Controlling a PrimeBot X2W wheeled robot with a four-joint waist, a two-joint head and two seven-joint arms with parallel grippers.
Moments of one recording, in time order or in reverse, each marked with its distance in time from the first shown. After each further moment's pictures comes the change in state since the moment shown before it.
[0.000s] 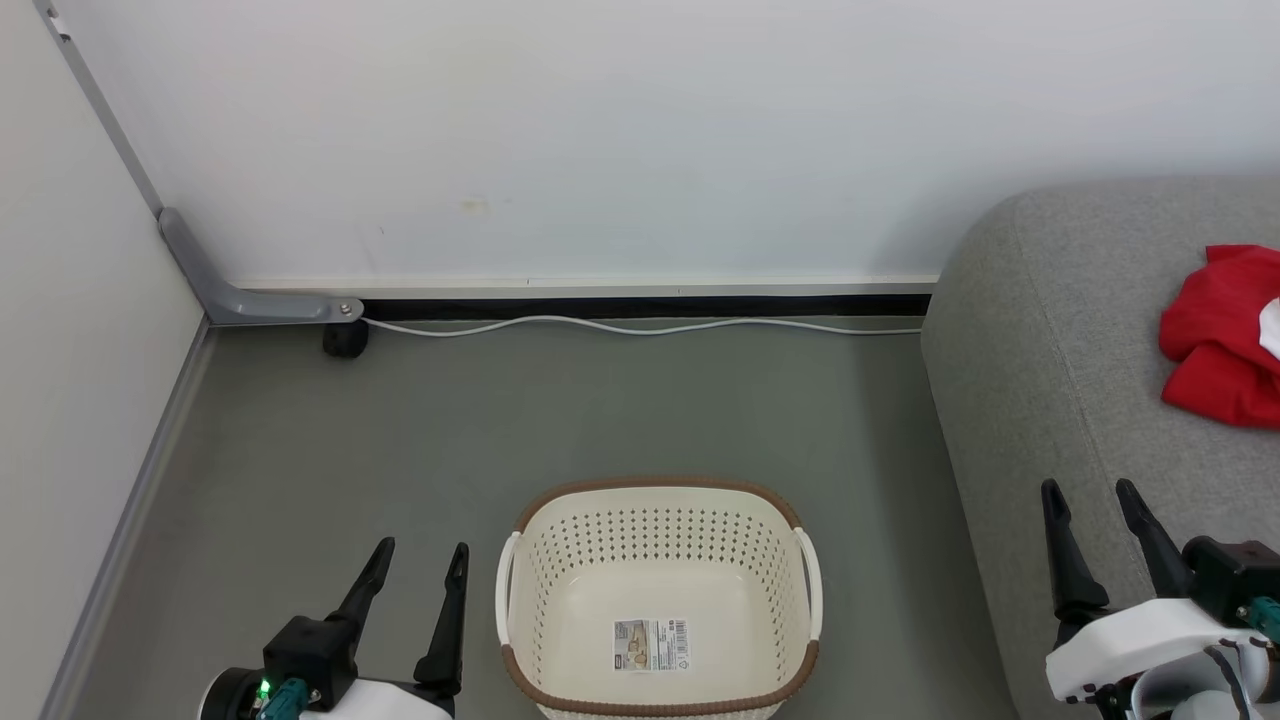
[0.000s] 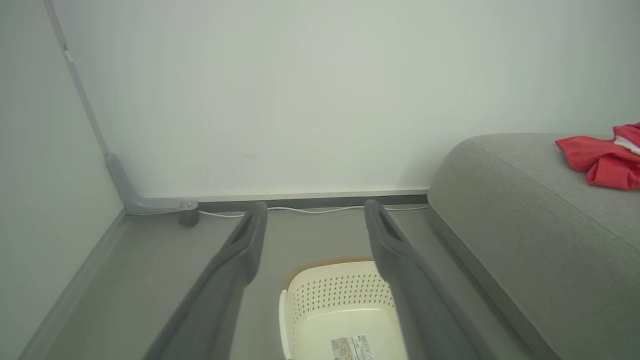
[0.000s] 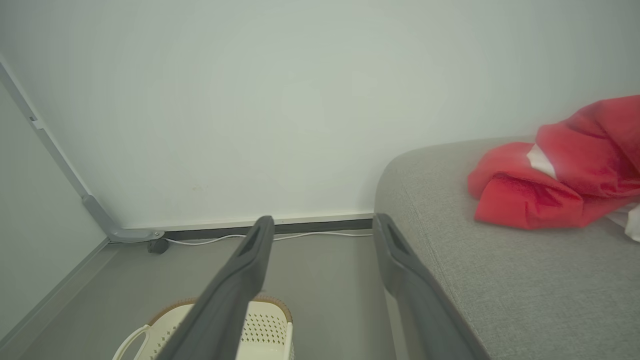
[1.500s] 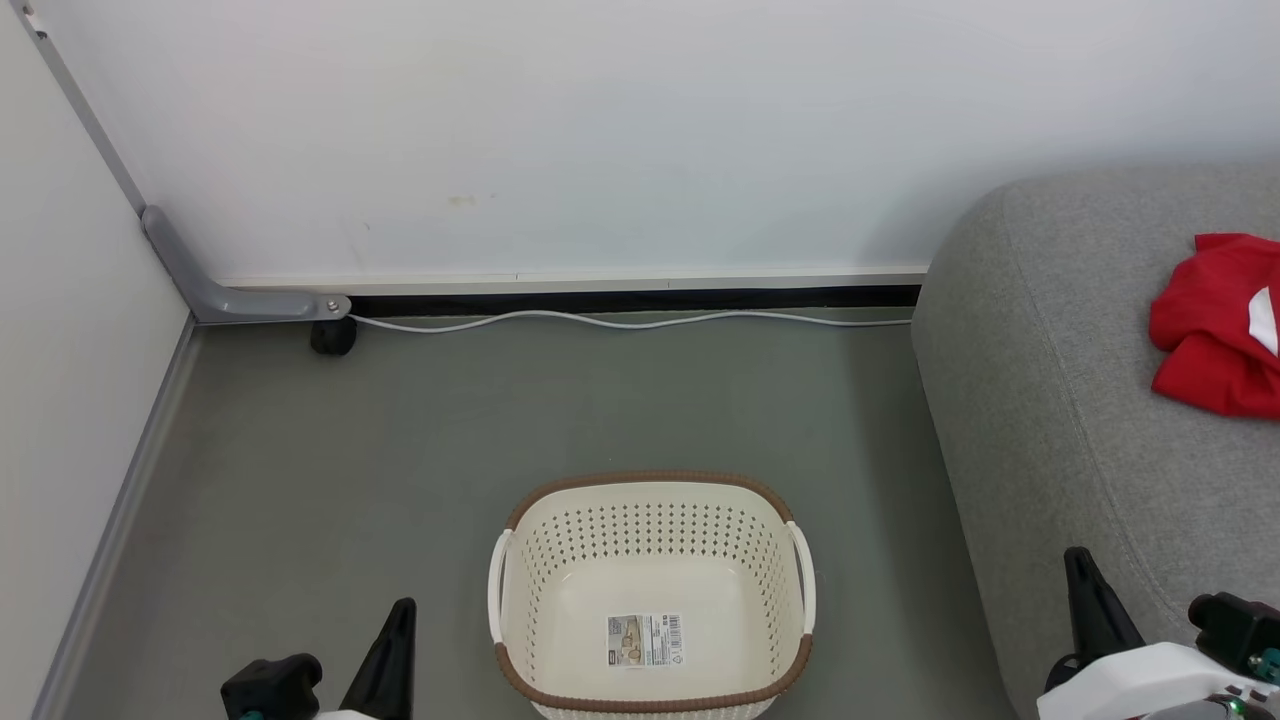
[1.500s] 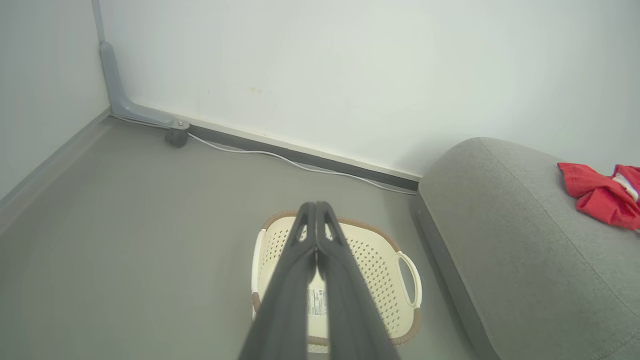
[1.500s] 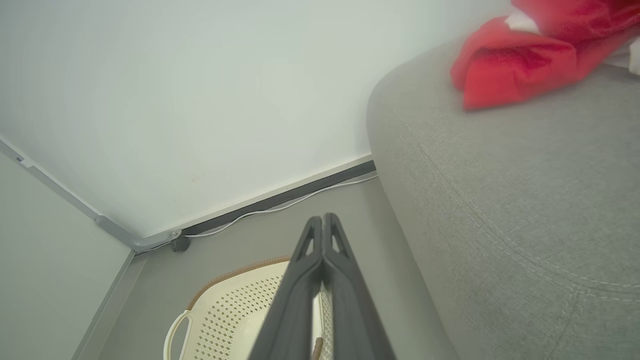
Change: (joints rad) left arm 0.043 -0.004 0.007 0.062 -0.254 -0.004 0.062; right arm 0.061 0.051 -0.021 0.036 0.207 0.000 0.061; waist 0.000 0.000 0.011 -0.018
